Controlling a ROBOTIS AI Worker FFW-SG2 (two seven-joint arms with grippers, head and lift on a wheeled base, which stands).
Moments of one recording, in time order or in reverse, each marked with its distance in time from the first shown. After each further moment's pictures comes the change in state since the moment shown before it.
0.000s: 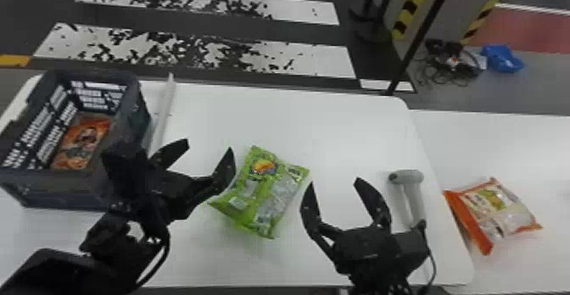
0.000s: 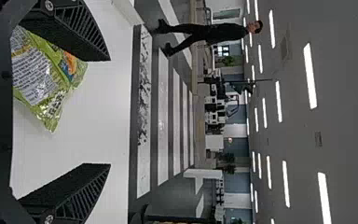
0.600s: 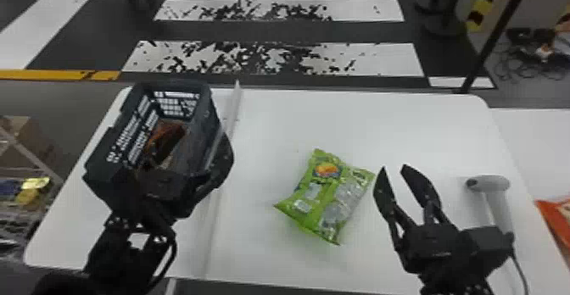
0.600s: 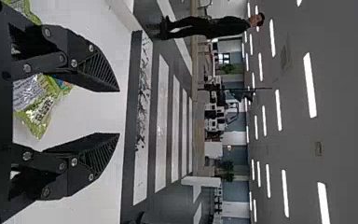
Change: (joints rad) left arm 0.161 0.056 0.197 -0.090 -0.024 -0.242 0.002; right arm -0.041 -0.004 0.009 -0.021 0.009 0.066 0.028
